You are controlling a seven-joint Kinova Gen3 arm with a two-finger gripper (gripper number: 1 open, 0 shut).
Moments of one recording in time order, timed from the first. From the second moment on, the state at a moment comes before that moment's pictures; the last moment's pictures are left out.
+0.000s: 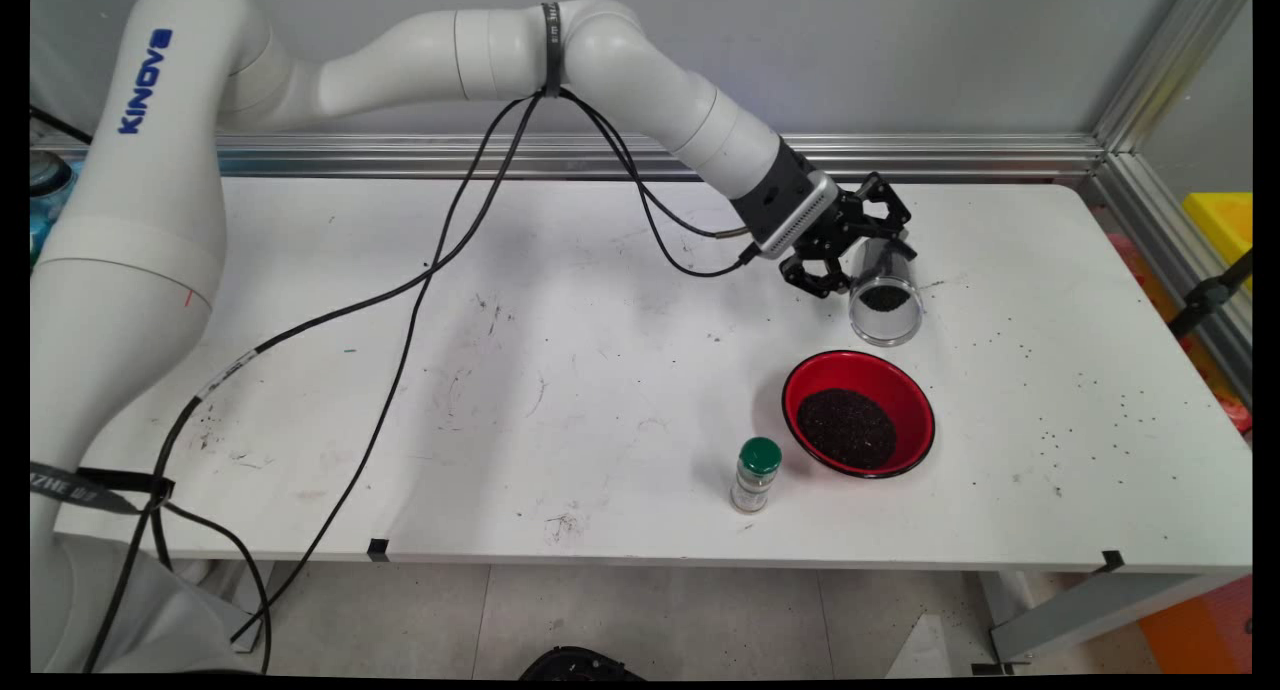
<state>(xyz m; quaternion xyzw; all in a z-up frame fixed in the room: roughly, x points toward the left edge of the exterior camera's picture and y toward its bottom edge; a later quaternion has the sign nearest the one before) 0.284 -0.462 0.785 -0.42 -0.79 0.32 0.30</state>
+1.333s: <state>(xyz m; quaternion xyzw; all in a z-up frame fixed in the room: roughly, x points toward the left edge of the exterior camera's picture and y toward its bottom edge) 0.271 -0.464 0.781 -0.47 -0.75 0.39 0.25</state>
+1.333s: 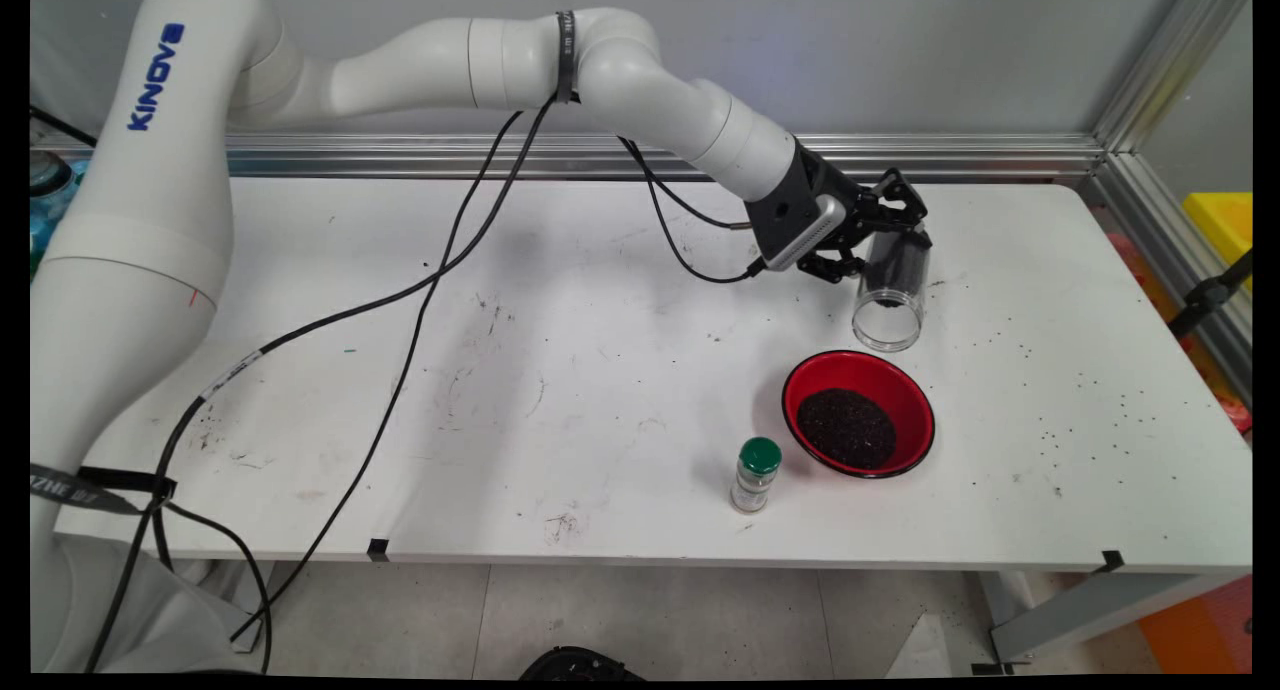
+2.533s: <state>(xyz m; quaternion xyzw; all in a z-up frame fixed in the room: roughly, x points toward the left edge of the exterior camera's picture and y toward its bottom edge) 0.267 -0.460 0.779 -0.52 -0.70 0.46 0.19</state>
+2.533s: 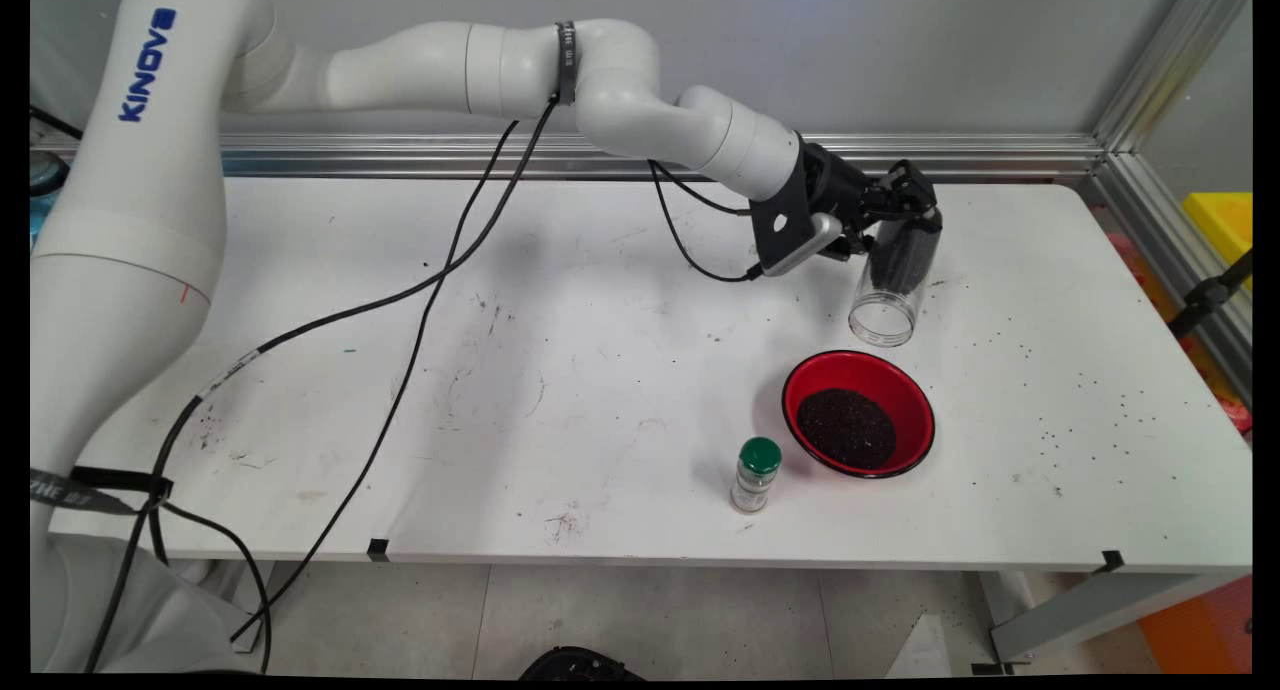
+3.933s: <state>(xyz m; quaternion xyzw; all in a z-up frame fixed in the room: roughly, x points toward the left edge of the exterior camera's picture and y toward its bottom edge) 0.270 -0.434 0.785 -0.56 -0.63 0.52 0.14</state>
